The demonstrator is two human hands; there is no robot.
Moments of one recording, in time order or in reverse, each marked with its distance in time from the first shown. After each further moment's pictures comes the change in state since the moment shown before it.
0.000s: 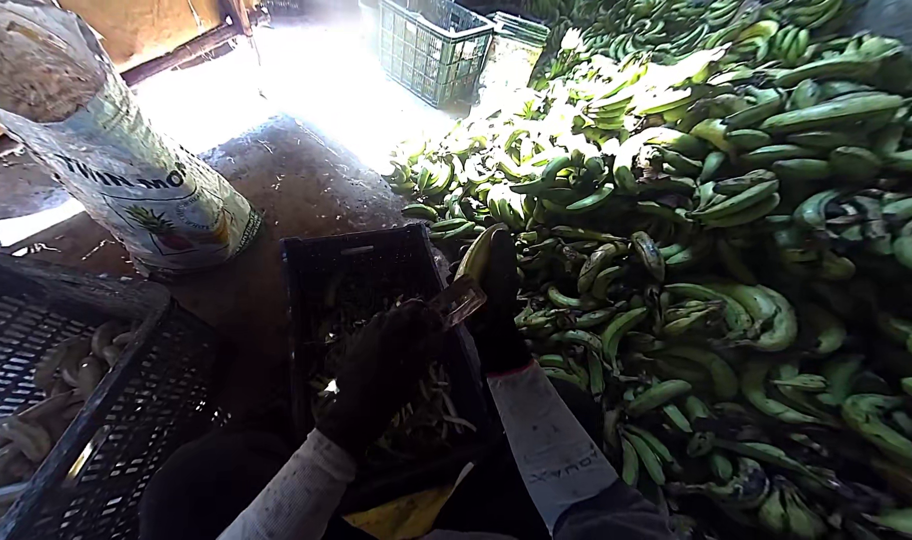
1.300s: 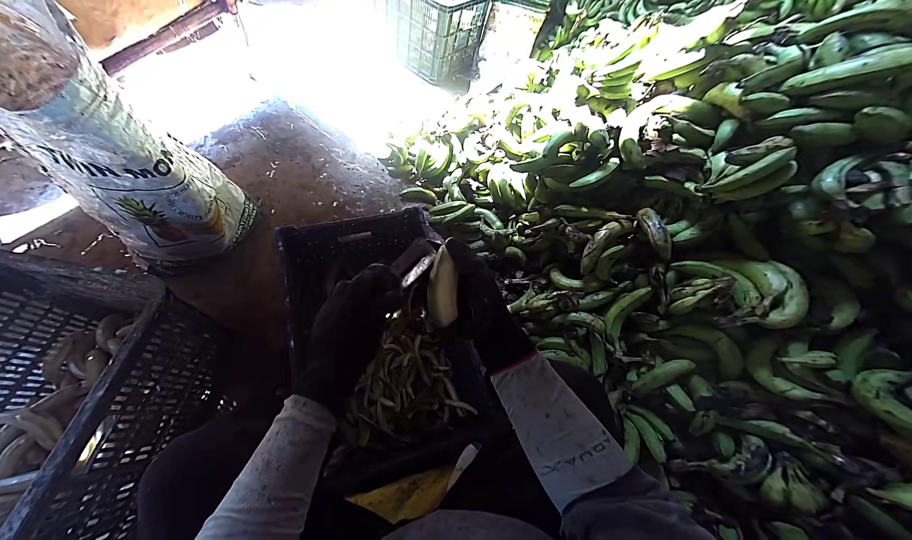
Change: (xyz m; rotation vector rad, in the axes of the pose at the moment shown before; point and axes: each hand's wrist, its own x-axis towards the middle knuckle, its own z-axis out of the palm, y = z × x) left_hand 0.023 -0.019 -0.015 0.109 0.071 -0.131; right_hand -0.008 0.019 -0.020 0.323 -0.464 0.456
